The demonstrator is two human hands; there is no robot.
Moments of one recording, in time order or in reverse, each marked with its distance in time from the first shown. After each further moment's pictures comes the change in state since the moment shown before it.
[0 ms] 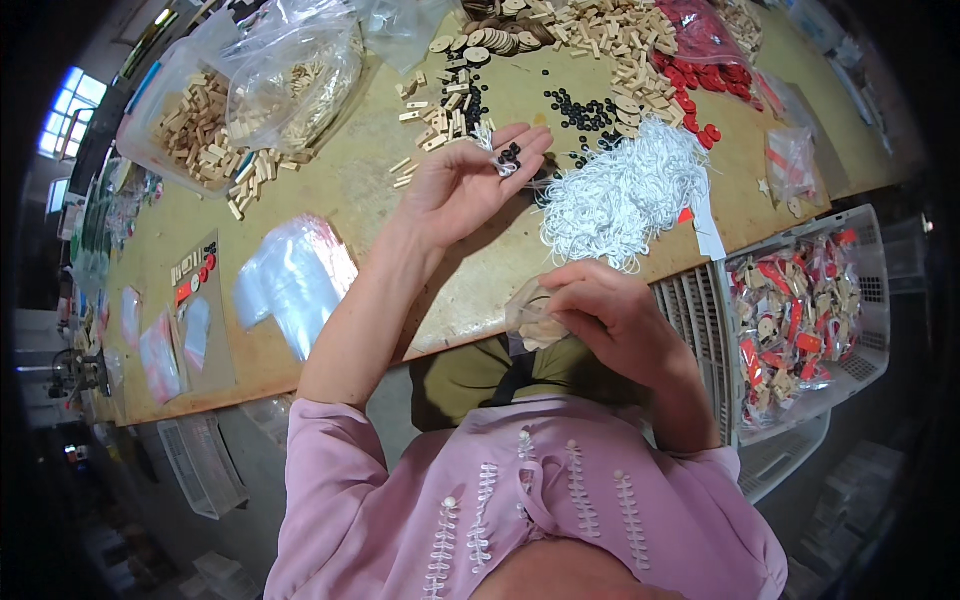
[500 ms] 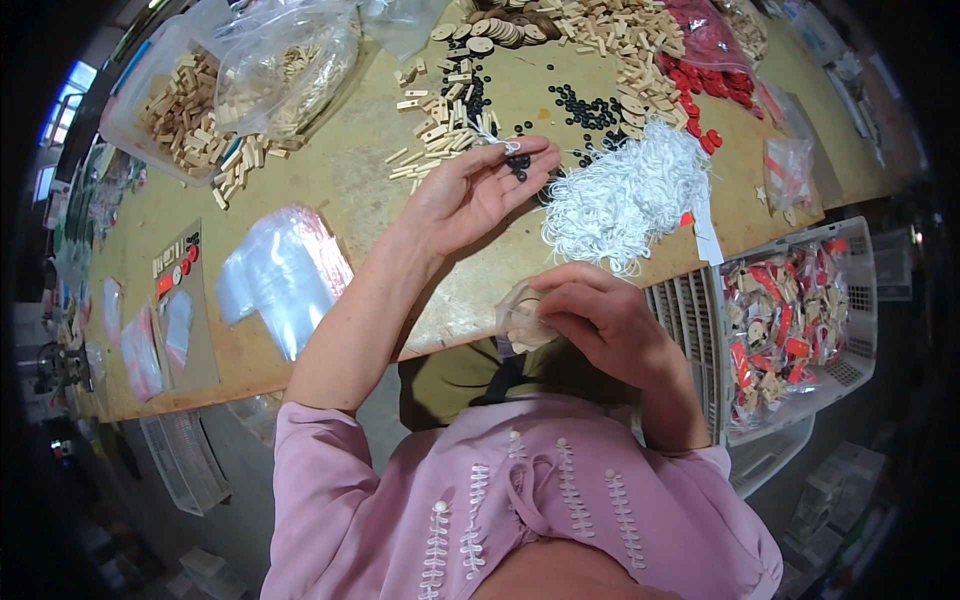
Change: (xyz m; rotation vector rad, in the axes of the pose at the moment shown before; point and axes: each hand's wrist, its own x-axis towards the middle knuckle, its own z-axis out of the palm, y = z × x) left_hand -0.001 -0.008 -0.013 0.185 0.051 0.003; right_hand 0.005 0.003 0.010 0.029 -0.058 0.027
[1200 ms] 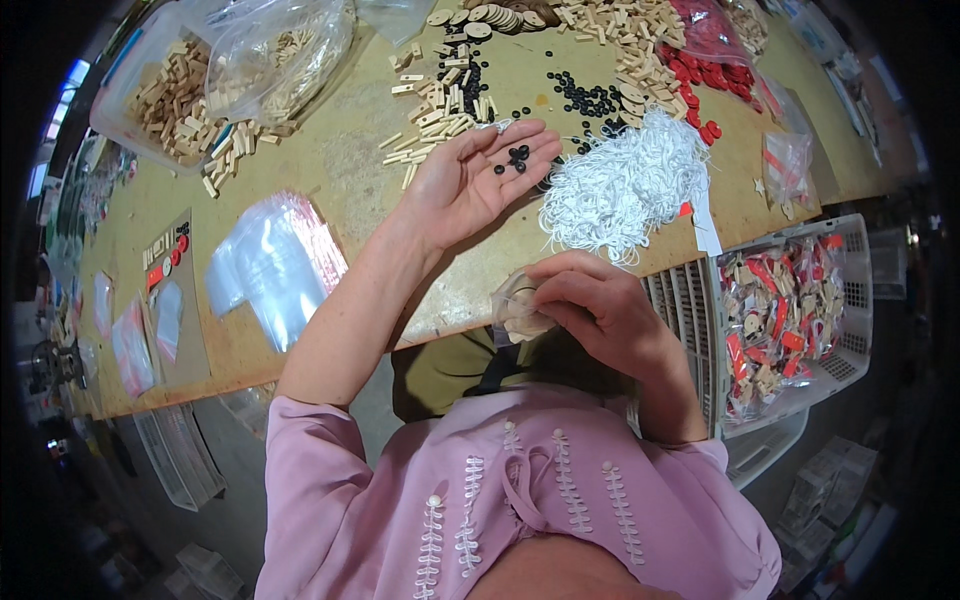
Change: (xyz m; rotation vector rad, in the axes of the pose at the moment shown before) left_hand -0.004 -0.002 -0.002 -0.165 -0.024 -0.044; right_hand 0.000 0.000 0.002 -0.035 -0.008 0.026
